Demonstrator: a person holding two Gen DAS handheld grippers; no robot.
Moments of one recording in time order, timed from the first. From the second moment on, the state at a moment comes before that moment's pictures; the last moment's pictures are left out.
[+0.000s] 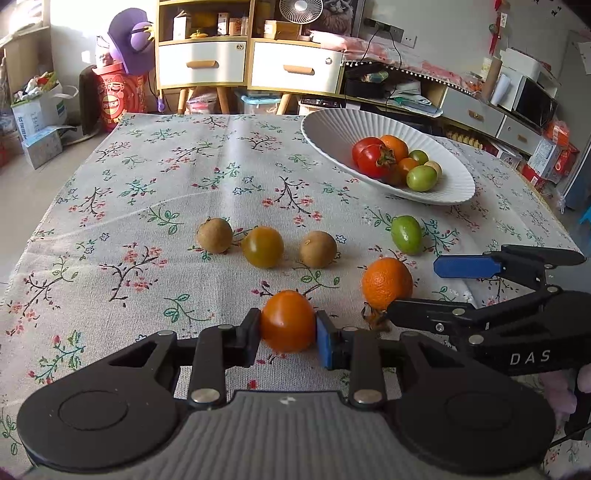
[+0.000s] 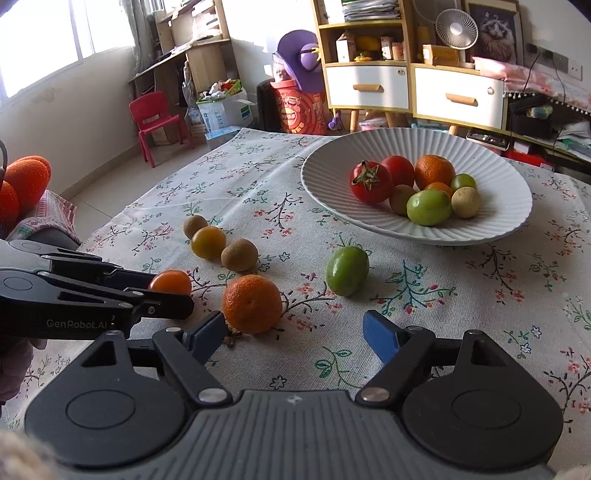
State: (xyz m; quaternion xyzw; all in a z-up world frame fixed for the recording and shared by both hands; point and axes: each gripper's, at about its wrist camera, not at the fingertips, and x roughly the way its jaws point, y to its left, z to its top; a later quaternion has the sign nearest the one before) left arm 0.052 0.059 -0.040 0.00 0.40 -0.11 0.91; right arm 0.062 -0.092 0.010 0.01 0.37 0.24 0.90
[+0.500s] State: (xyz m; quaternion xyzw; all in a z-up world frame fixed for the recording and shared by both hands) left arm 0.052 0.063 -0.039 0.00 0.41 -0.11 0.91; right arm 0.065 -0.079 0.011 0.01 0.37 0.26 0.89
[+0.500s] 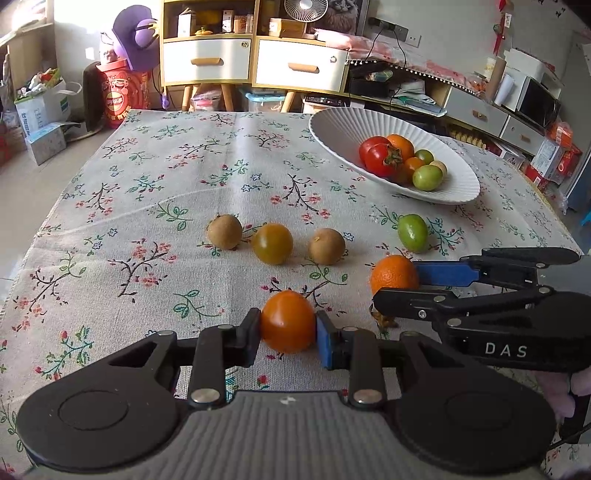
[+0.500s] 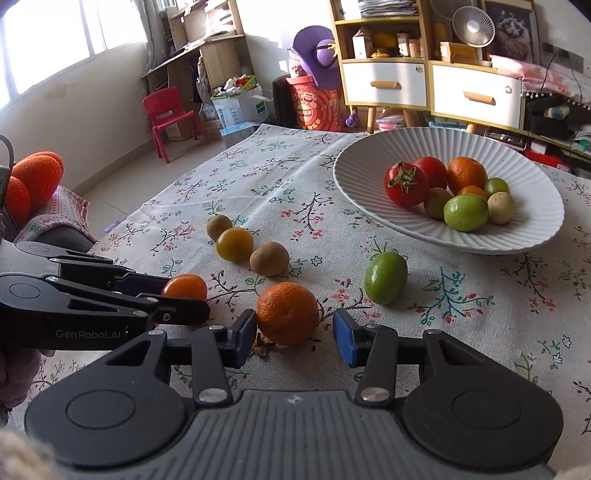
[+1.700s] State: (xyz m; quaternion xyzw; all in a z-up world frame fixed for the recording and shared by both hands) left arm 0.087 0.004 0.004 -0.01 0.35 -0.15 0.93; right arm 0.099 -0.154 0.046 0.05 0.33 0.18 0.92
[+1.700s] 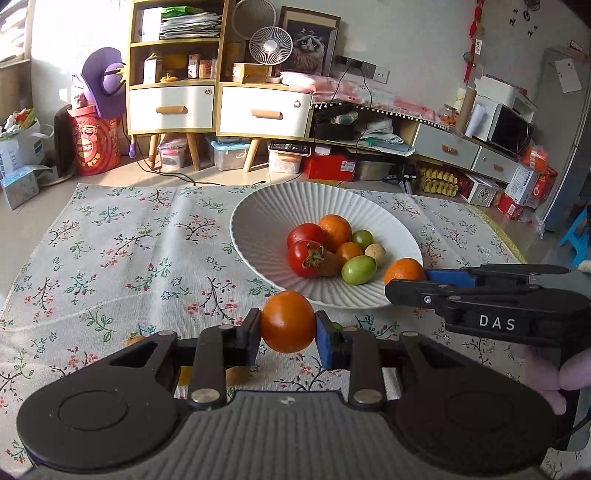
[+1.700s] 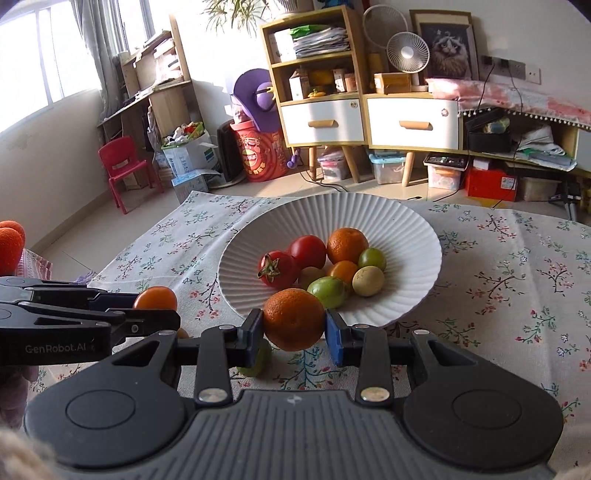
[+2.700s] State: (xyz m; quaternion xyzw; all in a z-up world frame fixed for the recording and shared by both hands) left arm 0.195 -0.027 0.004 -0.05 0.36 -0.16 0.92; right arm 0.159 -0.188 0.039 0.07 0.31 0.16 0.93
